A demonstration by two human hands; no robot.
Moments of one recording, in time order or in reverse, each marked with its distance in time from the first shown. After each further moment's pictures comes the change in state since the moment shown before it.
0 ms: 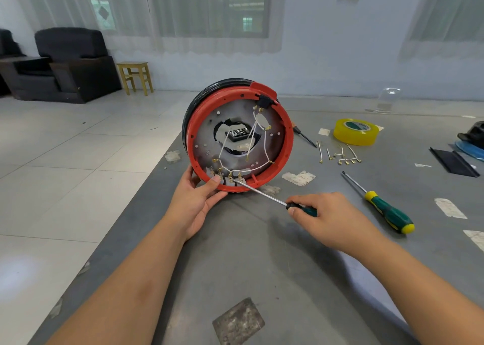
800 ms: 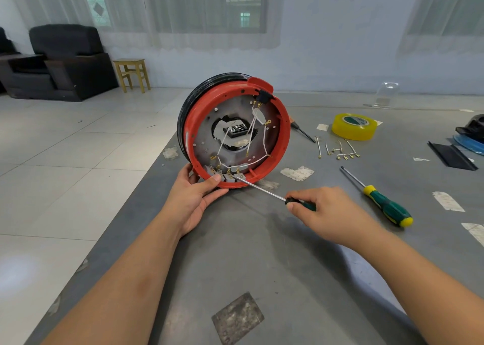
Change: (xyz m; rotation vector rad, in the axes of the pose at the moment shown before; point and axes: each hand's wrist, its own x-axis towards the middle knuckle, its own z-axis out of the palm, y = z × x) left_hand 0.004 -0.001 -0.006 -0.021 -0.018 -0.038; right_hand 0.004 0.006 0.001 0.018 -0.027 -0.018
